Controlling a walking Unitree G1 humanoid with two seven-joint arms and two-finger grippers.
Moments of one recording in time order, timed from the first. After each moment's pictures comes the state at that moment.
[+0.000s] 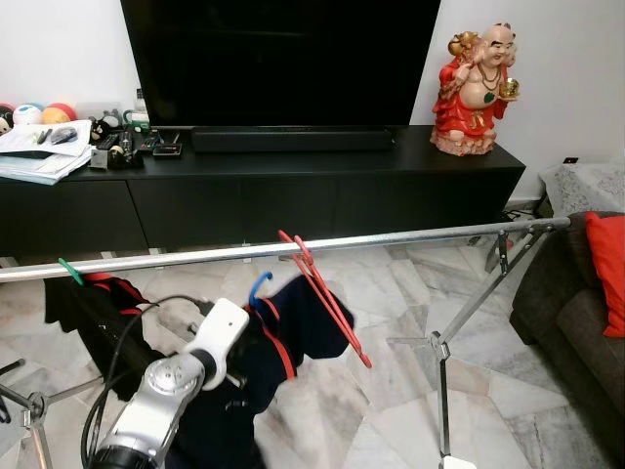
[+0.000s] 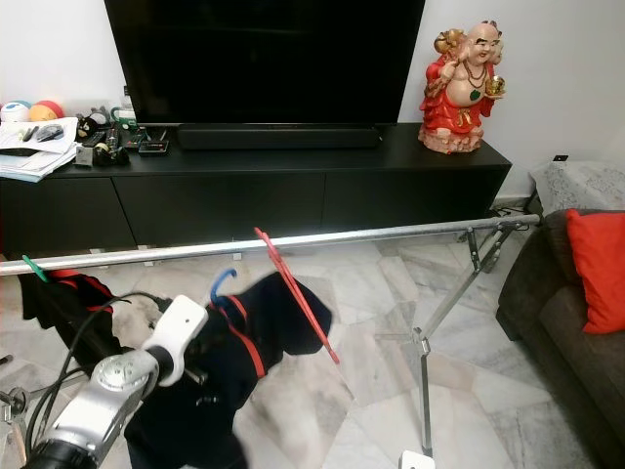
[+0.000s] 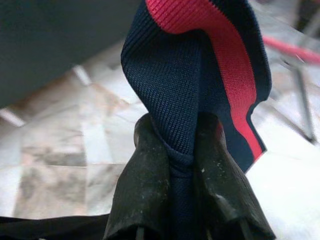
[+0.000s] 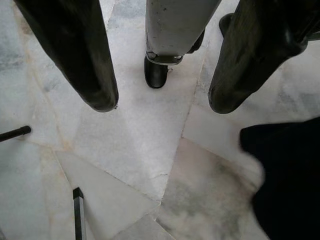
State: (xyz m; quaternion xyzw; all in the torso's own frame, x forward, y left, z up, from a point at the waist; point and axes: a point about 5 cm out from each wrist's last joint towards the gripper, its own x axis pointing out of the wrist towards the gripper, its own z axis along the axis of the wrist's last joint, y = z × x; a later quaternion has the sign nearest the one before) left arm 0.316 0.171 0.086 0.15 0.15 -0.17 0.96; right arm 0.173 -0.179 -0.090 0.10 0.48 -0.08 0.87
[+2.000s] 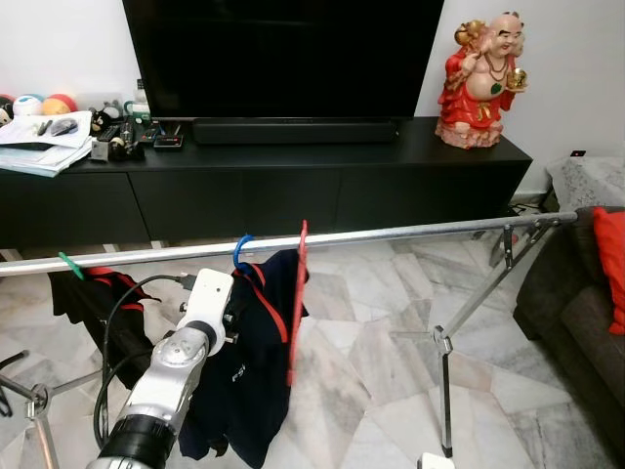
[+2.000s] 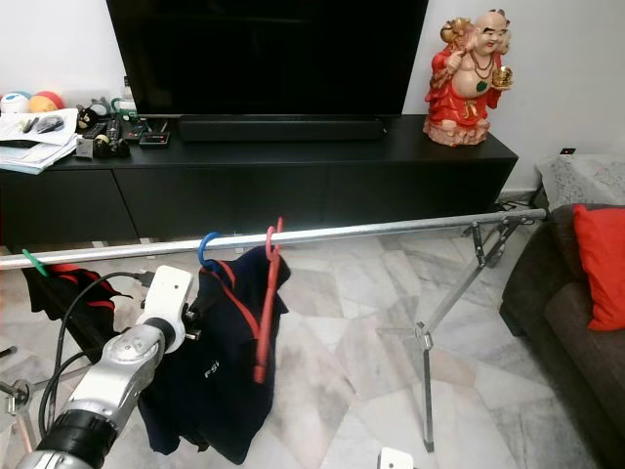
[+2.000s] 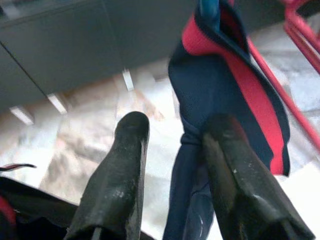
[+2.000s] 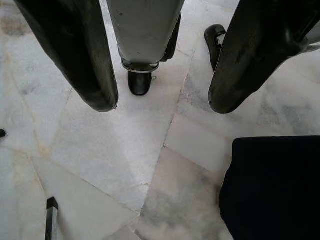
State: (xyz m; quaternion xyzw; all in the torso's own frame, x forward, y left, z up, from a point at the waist) left arm 0.329 0.180 0.102 0.10 0.10 -0.07 0.99; right arm 0.177 -0.149 -0.091 0.10 0.48 -0.06 0.87
